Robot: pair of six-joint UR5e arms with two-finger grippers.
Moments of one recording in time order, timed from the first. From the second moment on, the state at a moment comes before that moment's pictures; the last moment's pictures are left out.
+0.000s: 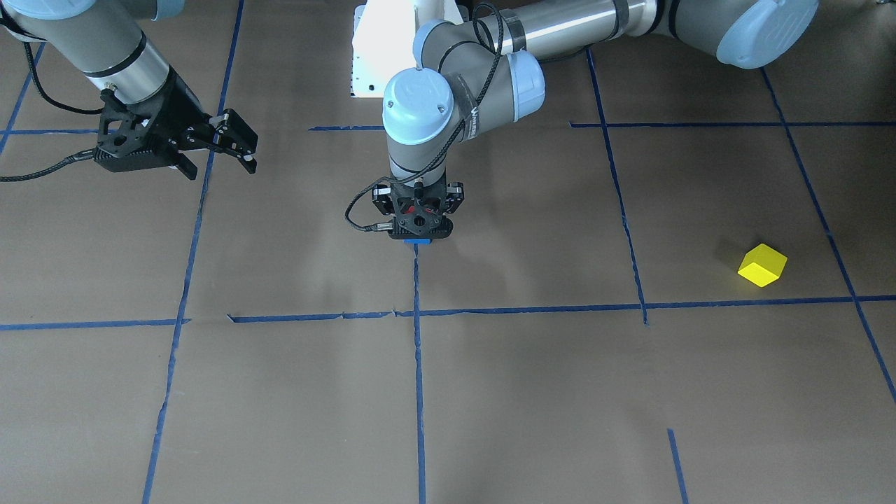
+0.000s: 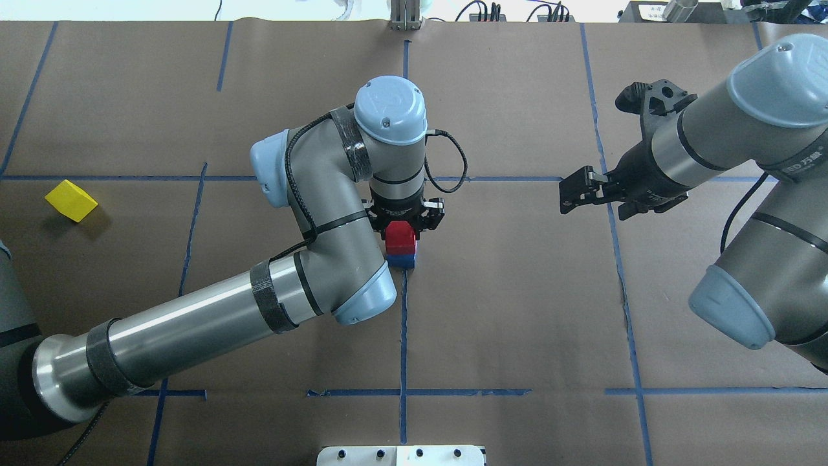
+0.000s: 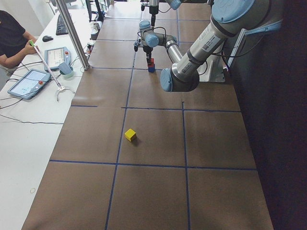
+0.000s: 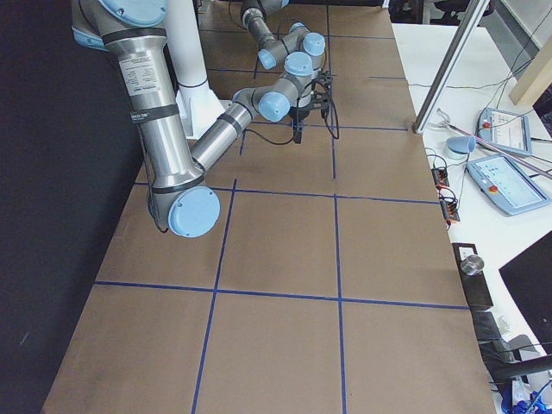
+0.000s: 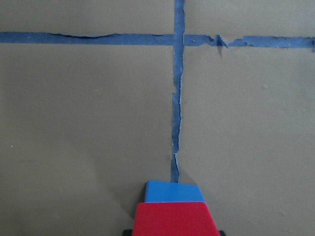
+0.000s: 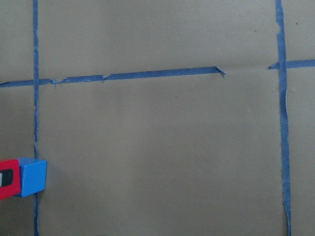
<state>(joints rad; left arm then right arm) -0.56 -2.54 -1.36 -1.52 -2.02 -1.14 0.81 -1.29 2.06 -1.53 2.15 1.08</state>
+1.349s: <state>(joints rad) -0.55 -2.54 -1.36 -1.52 -2.01 -1.08 0.81 -1.29 2.06 -1.53 2.15 1.08</state>
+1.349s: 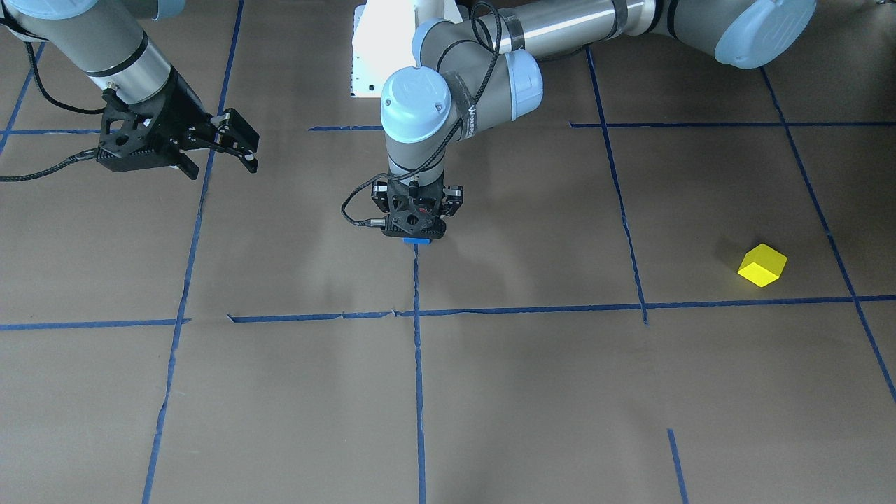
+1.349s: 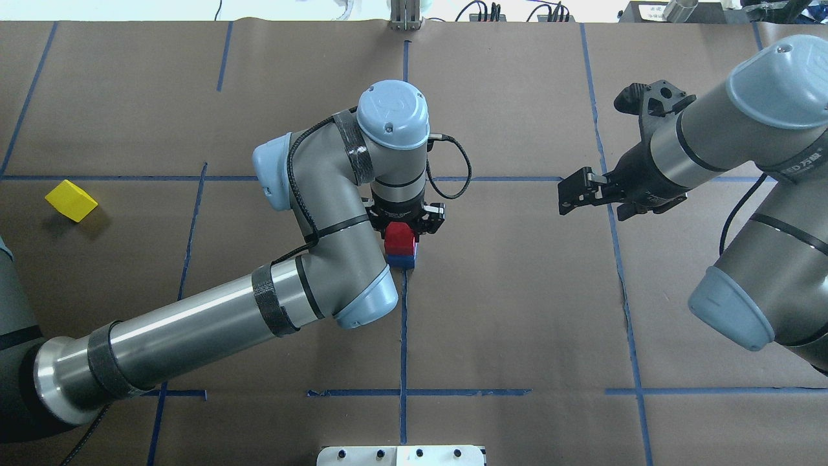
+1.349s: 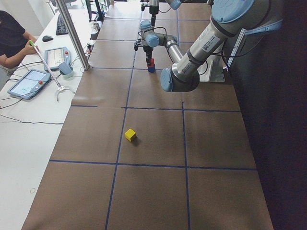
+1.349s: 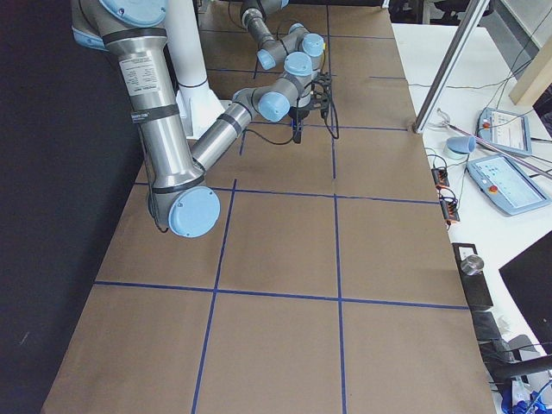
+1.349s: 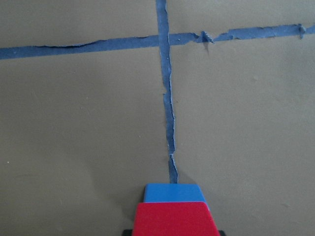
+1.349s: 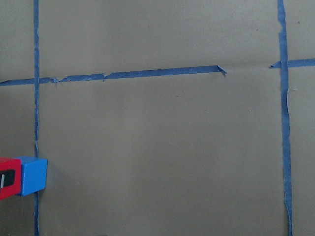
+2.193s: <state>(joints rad) -0.56 -2.51 -1.55 -1.39 -1.95 -1.08 0.81 -1.29 2.06 -1.53 2.15 1.08</state>
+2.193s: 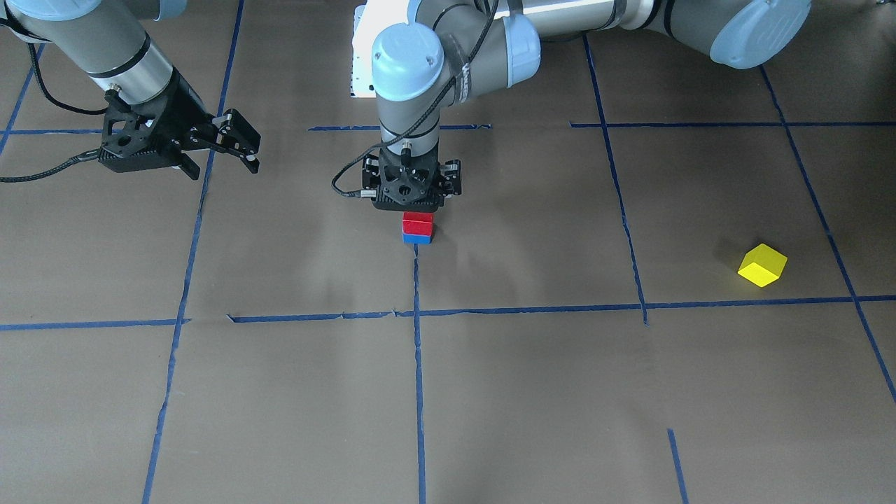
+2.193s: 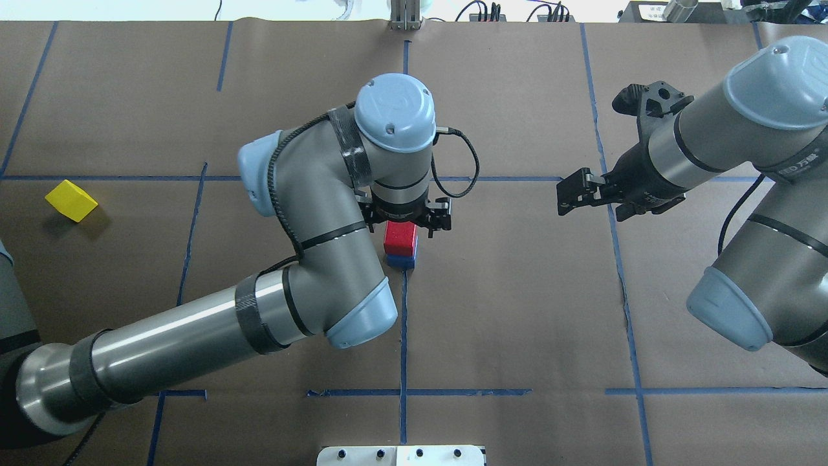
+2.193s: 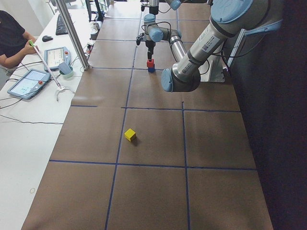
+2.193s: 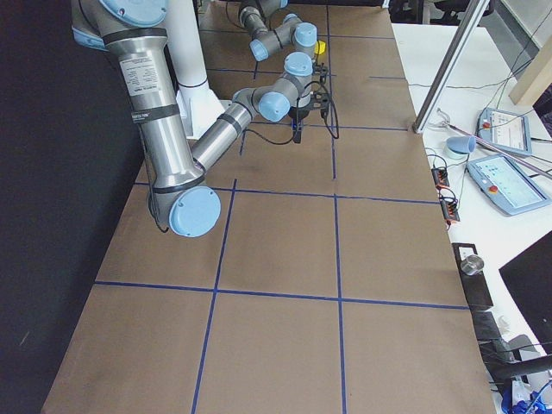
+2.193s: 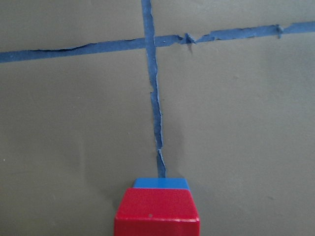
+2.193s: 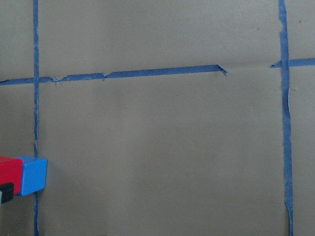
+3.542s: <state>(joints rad) -1.07 -1.83 -1.63 -1.66 -2.12 0.01 0.80 -1.34 2.12 -1.54 2.15 1.08</state>
